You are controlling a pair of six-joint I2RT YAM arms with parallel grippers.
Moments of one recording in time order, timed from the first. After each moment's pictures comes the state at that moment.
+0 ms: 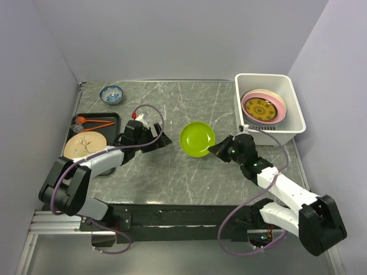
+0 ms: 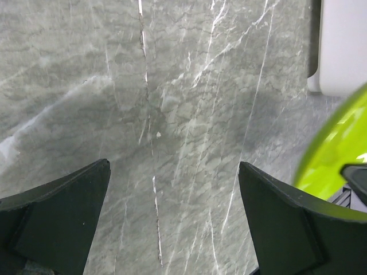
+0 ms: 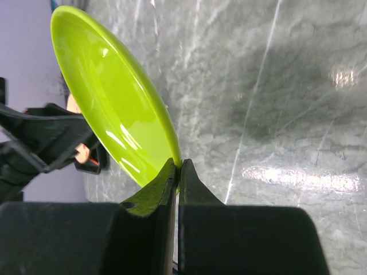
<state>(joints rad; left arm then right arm) -0.44 1.44 0.69 0.15 0.21 -0.72 0.43 1.04 0.46 0.06 -0.11 0.99</state>
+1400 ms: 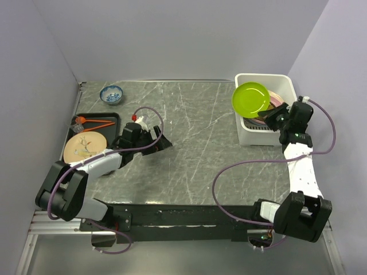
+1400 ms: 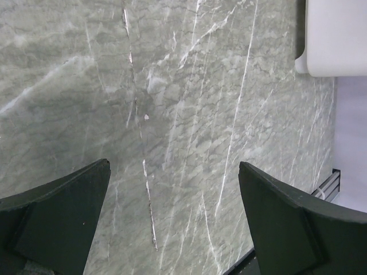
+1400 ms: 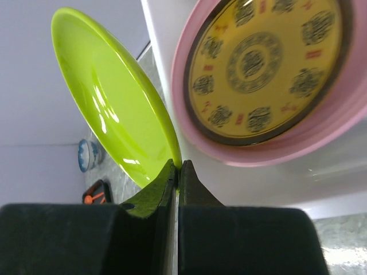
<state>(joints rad) -0.44 1.39 0.65 0.16 0.27 -0.72 -0.28 1.16 0.94 -0.23 -0.34 0.78</state>
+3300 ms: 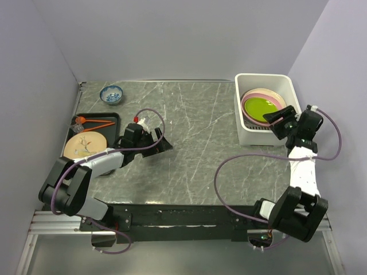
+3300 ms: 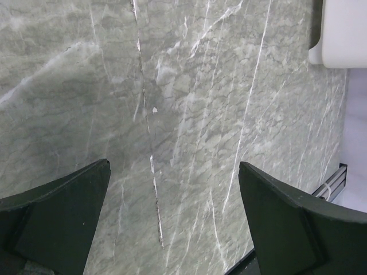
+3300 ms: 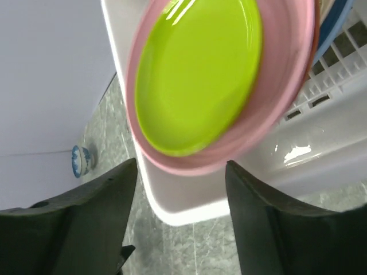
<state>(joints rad) -0.44 1.44 0.65 0.16 0.29 -0.71 -0.44 1.16 0.86 -0.19 -0.47 0.73</state>
